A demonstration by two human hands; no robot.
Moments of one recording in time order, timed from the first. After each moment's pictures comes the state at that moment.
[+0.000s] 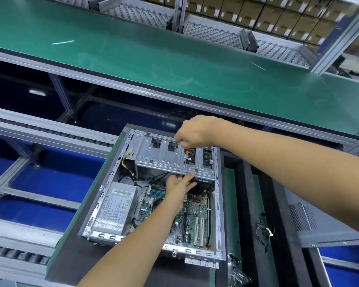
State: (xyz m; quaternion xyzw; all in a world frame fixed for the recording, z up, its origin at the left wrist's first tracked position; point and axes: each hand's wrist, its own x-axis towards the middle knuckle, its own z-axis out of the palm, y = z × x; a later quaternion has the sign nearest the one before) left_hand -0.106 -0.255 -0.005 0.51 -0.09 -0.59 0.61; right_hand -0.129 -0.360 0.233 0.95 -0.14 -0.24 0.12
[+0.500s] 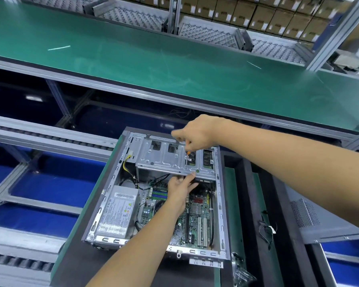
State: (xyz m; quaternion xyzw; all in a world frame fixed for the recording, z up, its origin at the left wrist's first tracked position) left_hand -0.108 -0.253 -0.005 0.51 -0.08 -0.61 0.61; right_hand -0.136 -0.360 0.235 0.94 -0.17 -0.25 0.13
